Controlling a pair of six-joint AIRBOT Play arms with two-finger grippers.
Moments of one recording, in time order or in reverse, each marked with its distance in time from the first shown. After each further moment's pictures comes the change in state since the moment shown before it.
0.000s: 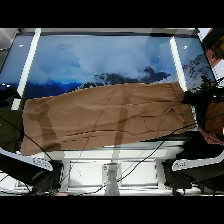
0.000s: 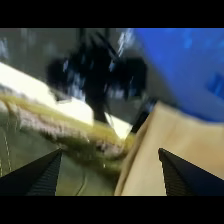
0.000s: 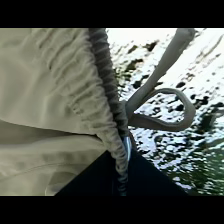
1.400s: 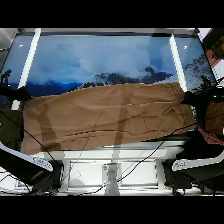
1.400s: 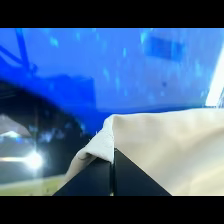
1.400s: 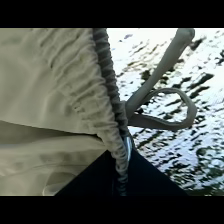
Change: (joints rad) left arm -0.046 -0.078 -0.001 -0.277 0.026 0.328; right arm 0.000 0.000 0.000 -0.011 -0.001 -0.002
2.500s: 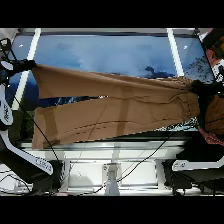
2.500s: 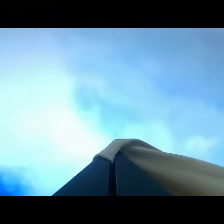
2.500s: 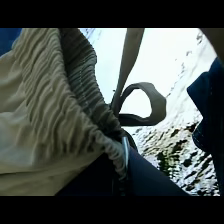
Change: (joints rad) left arm -0.246 0.031 0.013 -0.008 0.836 -0.064; right arm 0.000 0.084 0.002 -0.016 -0.301 0.222
